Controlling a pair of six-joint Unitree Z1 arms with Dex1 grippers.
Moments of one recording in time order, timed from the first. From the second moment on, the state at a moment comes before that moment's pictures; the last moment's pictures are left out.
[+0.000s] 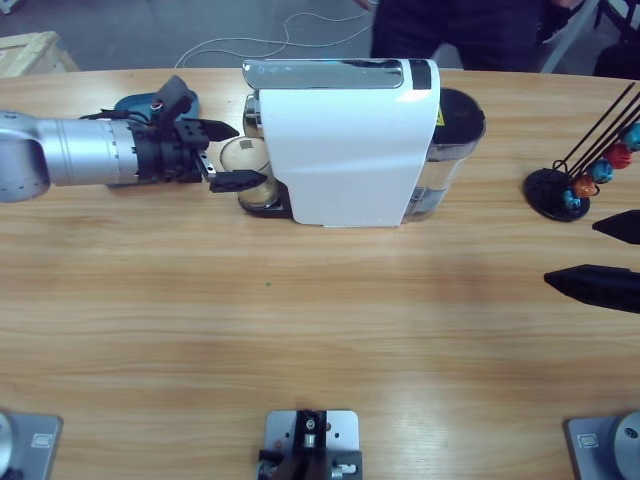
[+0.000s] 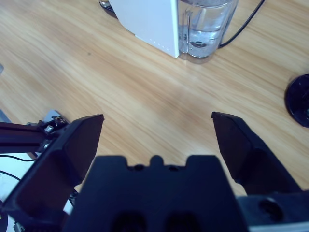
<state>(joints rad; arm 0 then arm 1) -0.53 1.88 -0.65 -0.67 -0.50 0.39 0.67 1.01 -0.80 0.56 0.10 0.15</state>
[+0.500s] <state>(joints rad) -0.53 1.89 -0.65 -0.68 -0.50 0.39 0.67 1.03 -0.80 0.56 0.11 0.15</state>
